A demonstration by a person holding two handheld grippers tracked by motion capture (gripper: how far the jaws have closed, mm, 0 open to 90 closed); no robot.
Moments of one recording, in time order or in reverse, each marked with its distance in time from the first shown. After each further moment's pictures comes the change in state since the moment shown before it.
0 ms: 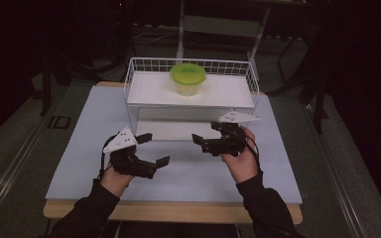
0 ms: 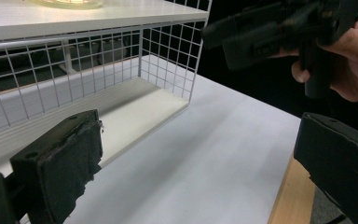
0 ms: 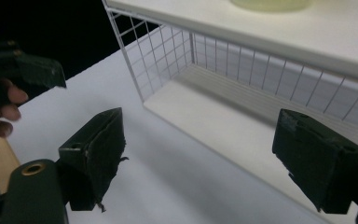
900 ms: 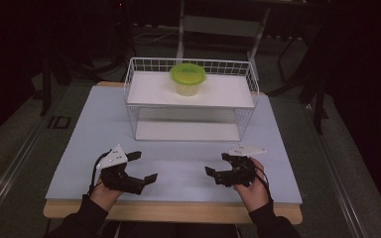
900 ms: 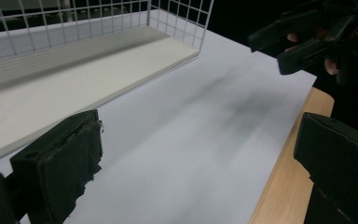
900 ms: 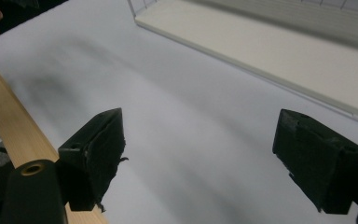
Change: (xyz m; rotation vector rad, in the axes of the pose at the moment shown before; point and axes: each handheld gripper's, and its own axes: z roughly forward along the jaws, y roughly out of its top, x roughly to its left) left arm 0.012 -0.059 -0.018 0.105 0.019 -0.032; right arm -0.013 -0.094 -0.012 0.121 0.009 0.023
